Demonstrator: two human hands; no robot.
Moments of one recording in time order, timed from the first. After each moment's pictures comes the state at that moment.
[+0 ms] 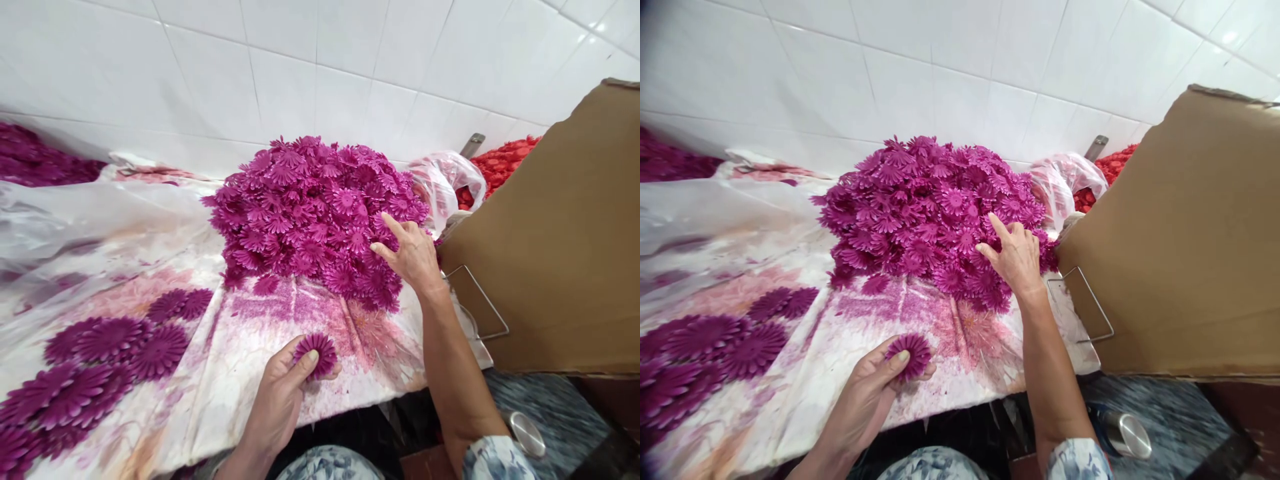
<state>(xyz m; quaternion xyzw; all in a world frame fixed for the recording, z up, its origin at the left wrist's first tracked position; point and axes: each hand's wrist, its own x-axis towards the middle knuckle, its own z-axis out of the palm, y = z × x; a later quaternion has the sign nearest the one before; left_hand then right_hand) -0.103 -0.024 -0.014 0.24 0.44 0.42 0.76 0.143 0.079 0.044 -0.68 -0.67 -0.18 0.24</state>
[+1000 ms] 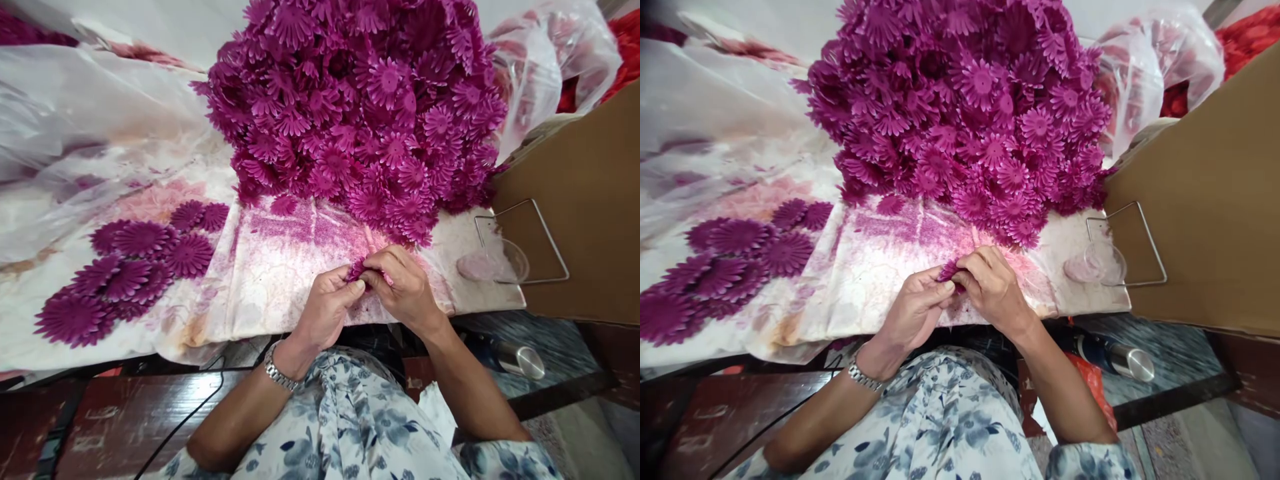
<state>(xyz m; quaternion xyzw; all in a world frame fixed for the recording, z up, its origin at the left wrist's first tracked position) -0.072 -0.034 -0.018 0.23 0.34 0.44 0.80 0.067 -0.035 -0.024 -0.49 -0.79 0.07 0.36</state>
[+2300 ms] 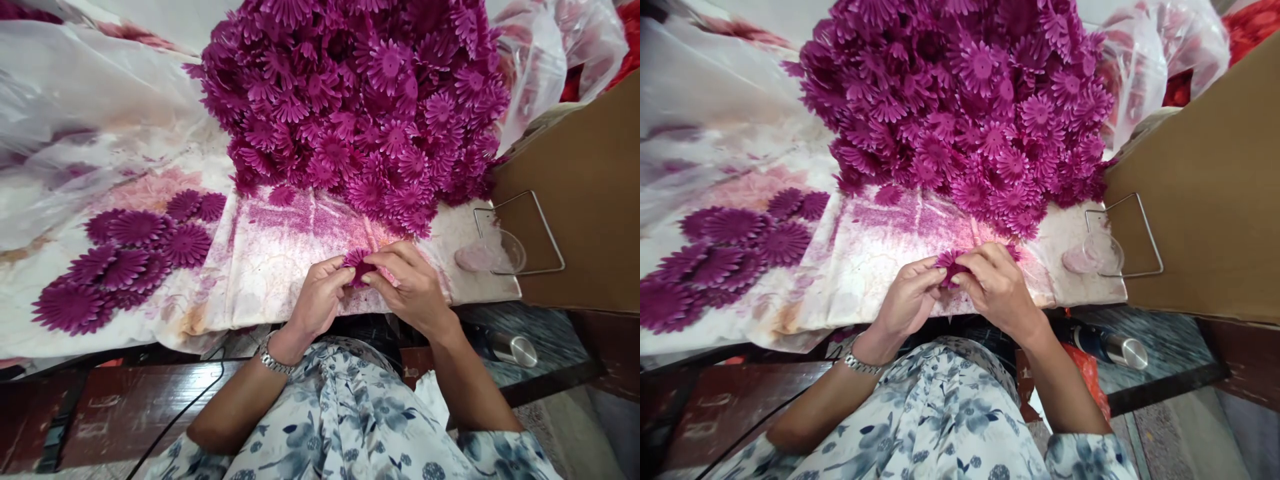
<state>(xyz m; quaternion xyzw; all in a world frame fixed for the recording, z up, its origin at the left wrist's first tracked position) -0.079 -0.033 -0.026 0.25 0.39 0.42 0.78 0.076 -0.050 -0.010 -0.50 -0.79 0.07 0.34</state>
